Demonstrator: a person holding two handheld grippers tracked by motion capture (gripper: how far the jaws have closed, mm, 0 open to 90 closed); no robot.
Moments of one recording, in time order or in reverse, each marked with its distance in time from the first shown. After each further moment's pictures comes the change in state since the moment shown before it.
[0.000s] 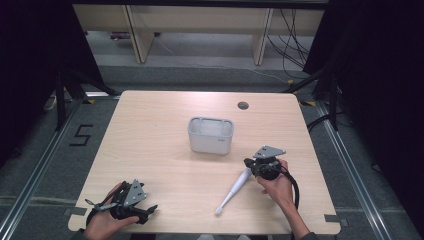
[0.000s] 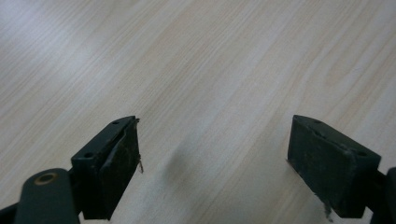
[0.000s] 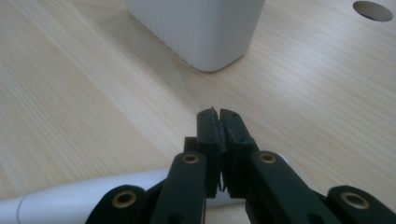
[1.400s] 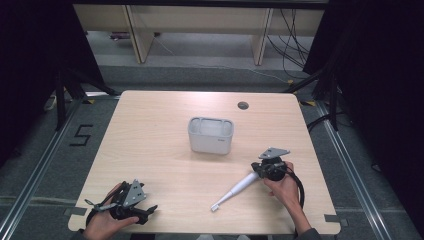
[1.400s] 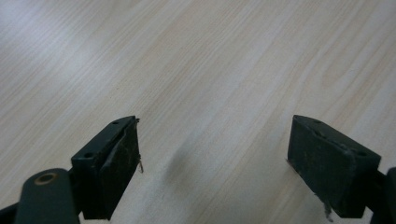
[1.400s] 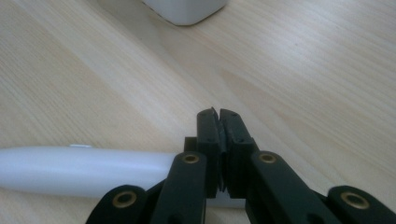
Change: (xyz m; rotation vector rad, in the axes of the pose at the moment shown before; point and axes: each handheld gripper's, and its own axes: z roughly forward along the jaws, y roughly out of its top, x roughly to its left) left arm -0.001 0.000 -0.001 -0.002 -0.006 0.003; right arm -0.012 -0.016 -0.006 0.126 -0.009 0.070
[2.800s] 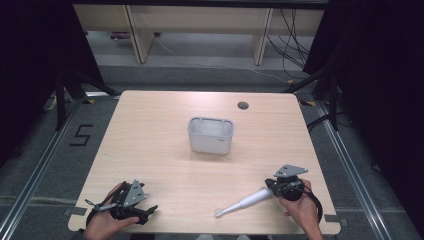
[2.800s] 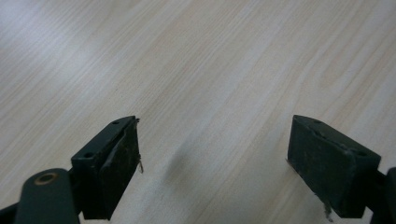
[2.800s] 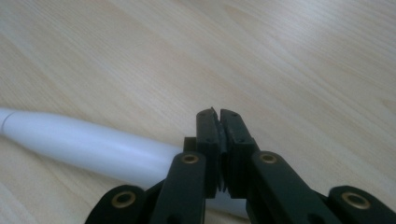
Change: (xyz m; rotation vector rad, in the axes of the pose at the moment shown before) left arm -0.001 0.000 0.000 -0.003 -0.002 -0.001; right arm 0.011 -0.045 -0.048 0.034 -0.027 0.006
